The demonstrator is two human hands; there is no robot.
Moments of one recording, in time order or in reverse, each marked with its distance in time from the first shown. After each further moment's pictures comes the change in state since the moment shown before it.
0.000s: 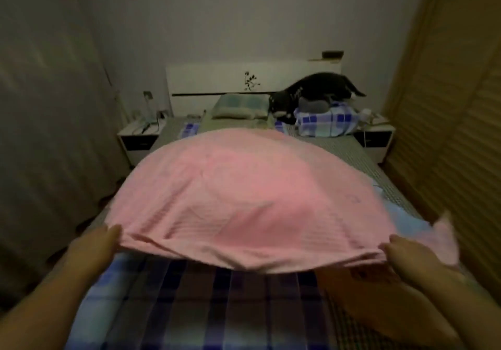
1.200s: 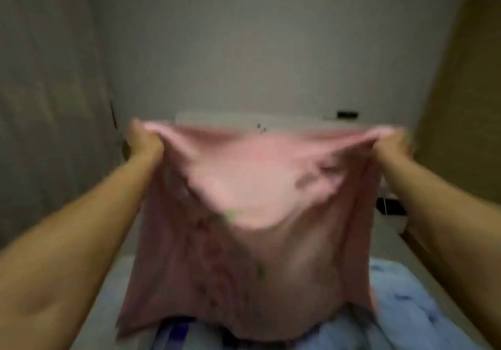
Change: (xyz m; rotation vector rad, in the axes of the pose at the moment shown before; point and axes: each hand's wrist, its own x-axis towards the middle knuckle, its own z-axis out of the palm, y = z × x) left_hand 0.390 0.076 -0.277 -0.853 0.477 -0.212; right_hand 0.493 -0.007 -0.348 1.133 0.779 0.352
